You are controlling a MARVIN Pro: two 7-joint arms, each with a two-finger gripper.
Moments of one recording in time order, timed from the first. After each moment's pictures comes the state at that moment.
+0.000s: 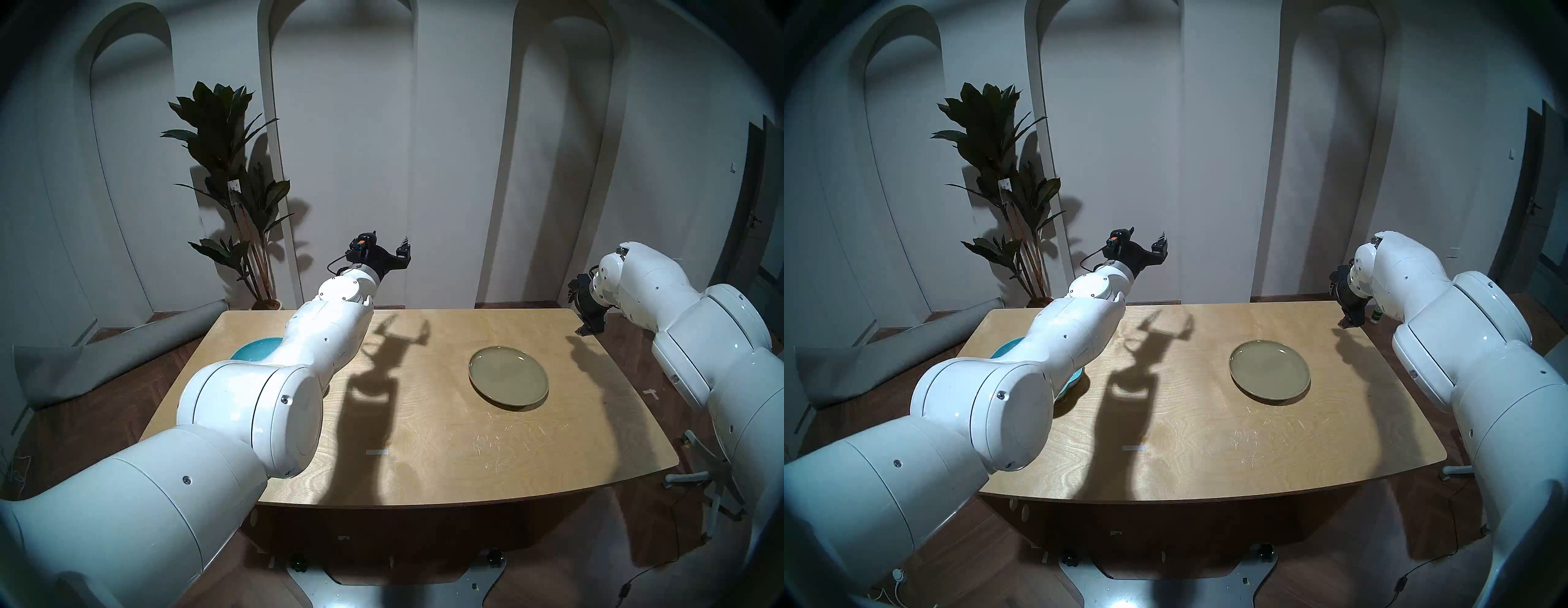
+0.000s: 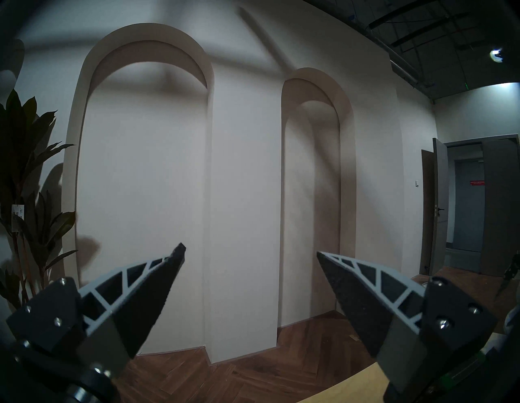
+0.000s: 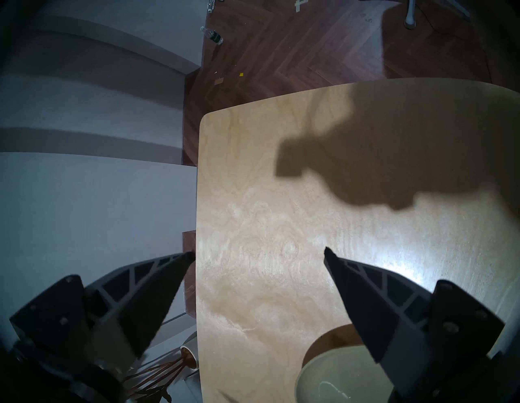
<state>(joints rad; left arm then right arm) 0.53 -1.71 -1.57 -0.34 0.01 -0.38 -0.25 -0.25 -1.10 0.66 -0.15 2.40 0.30 -0.74</state>
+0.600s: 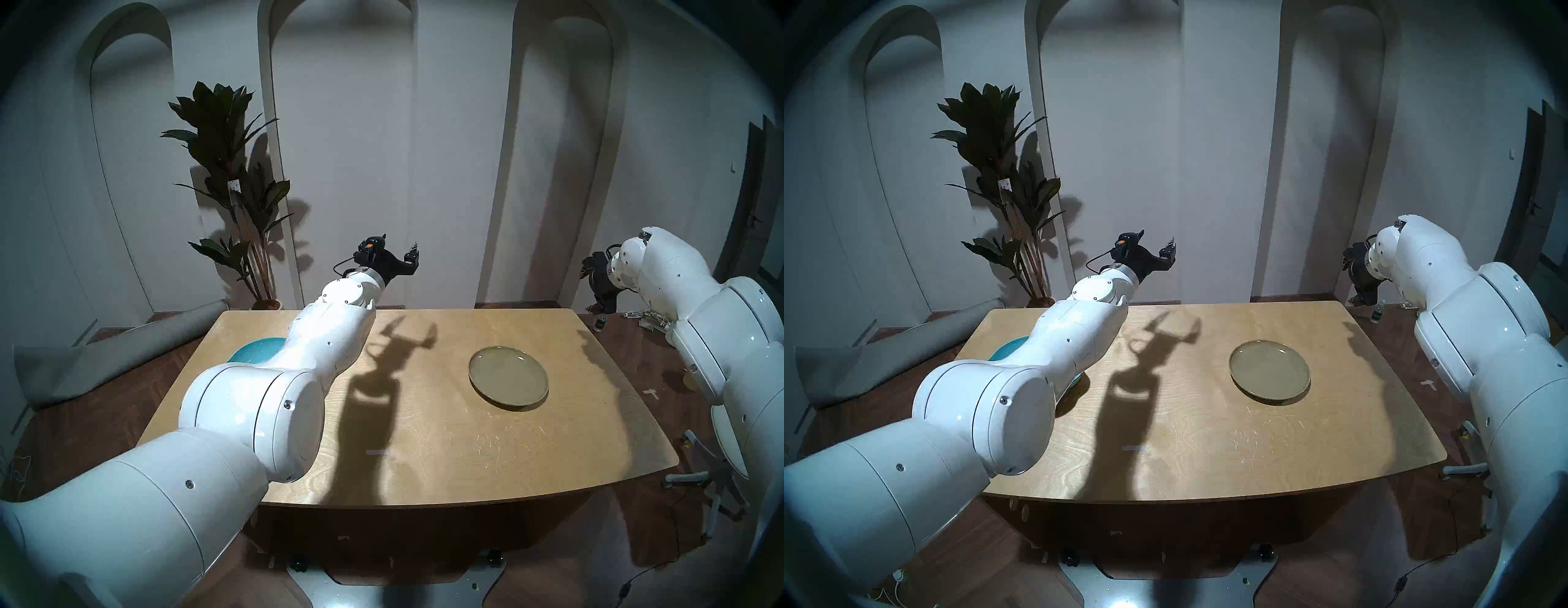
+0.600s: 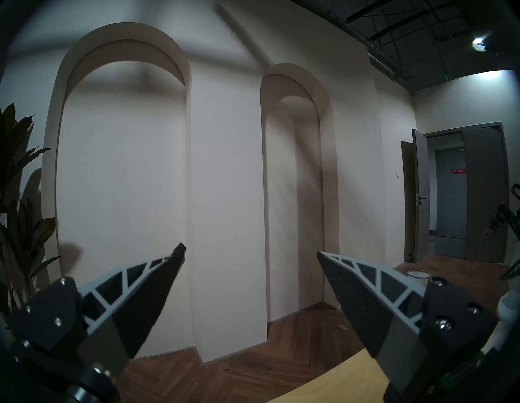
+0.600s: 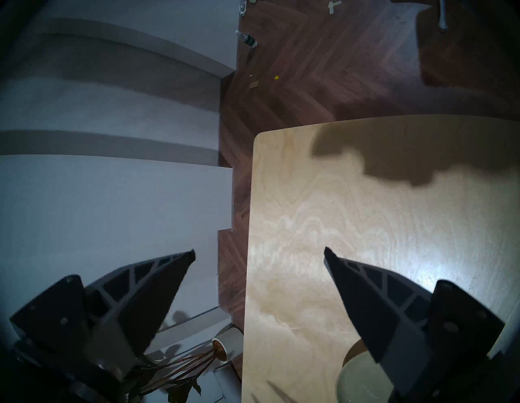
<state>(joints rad) 0.55 -1.71 -1.55 -0.34 0.03 -0.38 -0.31 -0.20 -1.03 0.69 -0.18 2.40 0.36 -0.67</state>
